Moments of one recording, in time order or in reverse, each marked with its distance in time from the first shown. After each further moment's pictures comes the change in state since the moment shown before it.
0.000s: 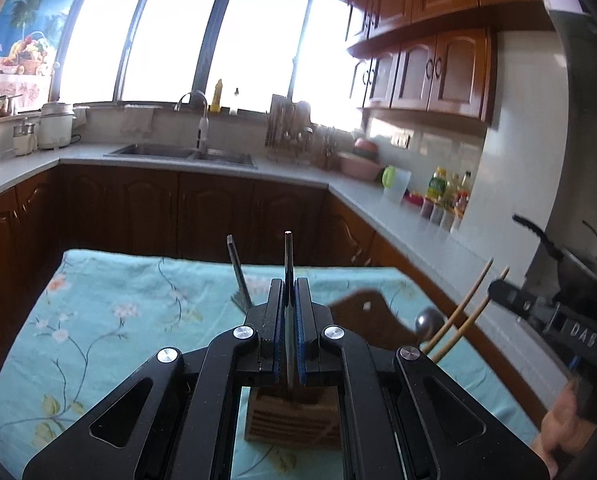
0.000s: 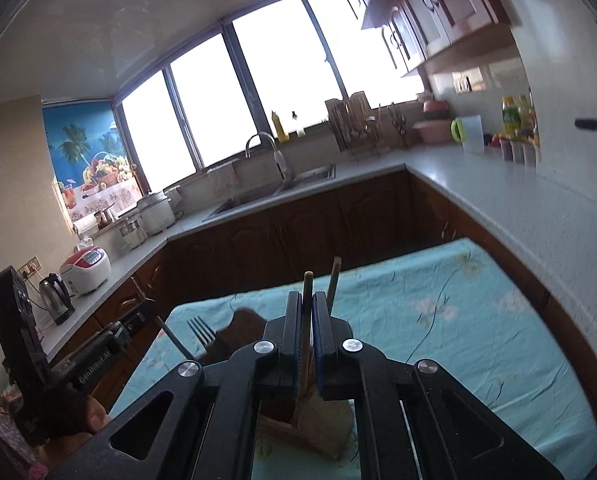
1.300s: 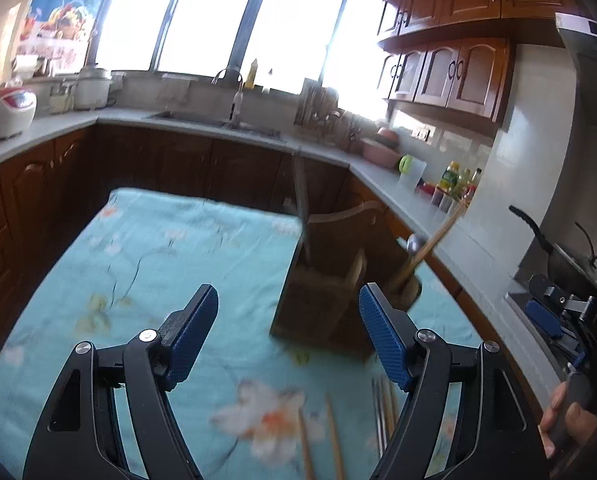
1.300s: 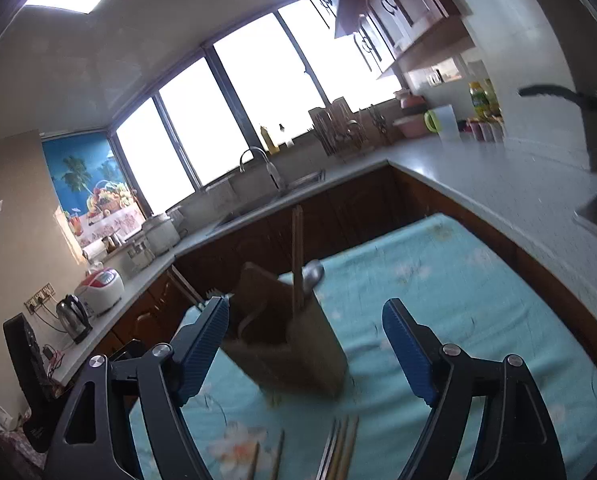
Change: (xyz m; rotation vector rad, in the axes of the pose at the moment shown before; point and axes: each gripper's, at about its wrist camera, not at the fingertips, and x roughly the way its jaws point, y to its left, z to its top) left arm -0.106 0.021 -0.065 -0.116 0.076 0.062; right arm -0.090 -0.023 -0.054 0.116 -0.029 0.004
